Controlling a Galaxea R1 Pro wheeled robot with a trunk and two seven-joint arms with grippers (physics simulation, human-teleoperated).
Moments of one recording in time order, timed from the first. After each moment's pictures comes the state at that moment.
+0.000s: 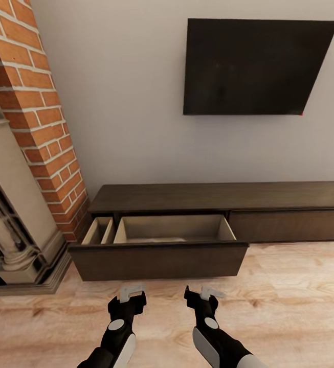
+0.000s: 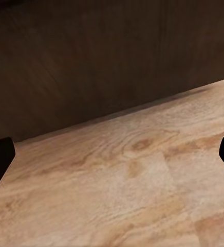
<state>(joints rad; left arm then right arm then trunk) -0.23 -0.12 -0.34 -1.15 0.28 0.28 0.52 -0.54 0.12 0.60 -0.46 -0.66 -0.28 -0.42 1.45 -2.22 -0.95</state>
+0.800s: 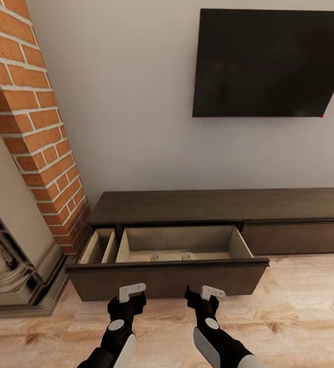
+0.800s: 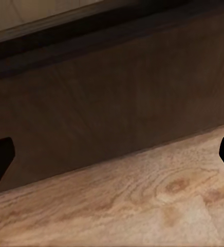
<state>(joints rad) -0.23 -0.12 -0.34 -1.15 0.29 0.28 0.52 -0.53 0.12 0.60 -0.46 -0.66 -0.28 -0.41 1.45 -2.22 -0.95</state>
